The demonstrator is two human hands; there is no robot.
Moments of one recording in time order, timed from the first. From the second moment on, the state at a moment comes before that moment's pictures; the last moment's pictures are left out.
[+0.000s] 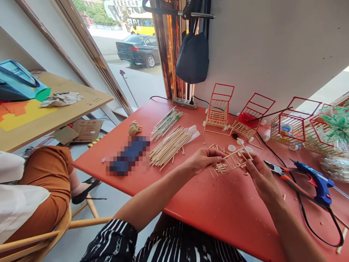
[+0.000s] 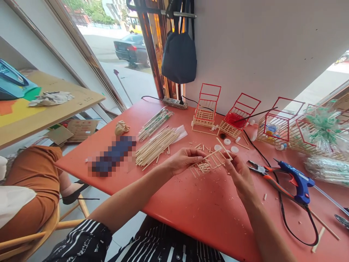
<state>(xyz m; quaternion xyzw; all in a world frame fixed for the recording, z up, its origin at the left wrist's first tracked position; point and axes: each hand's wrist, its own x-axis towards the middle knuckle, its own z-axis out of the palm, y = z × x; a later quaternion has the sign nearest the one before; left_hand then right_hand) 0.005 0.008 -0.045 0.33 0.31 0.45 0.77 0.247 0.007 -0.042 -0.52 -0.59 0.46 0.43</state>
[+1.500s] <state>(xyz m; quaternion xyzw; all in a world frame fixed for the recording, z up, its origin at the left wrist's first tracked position) -0.018 0.009 -0.042 0.47 0.36 0.34 0.73 0.251 0.003 -0.022 -0.51 -0.69 0.37 0.36</state>
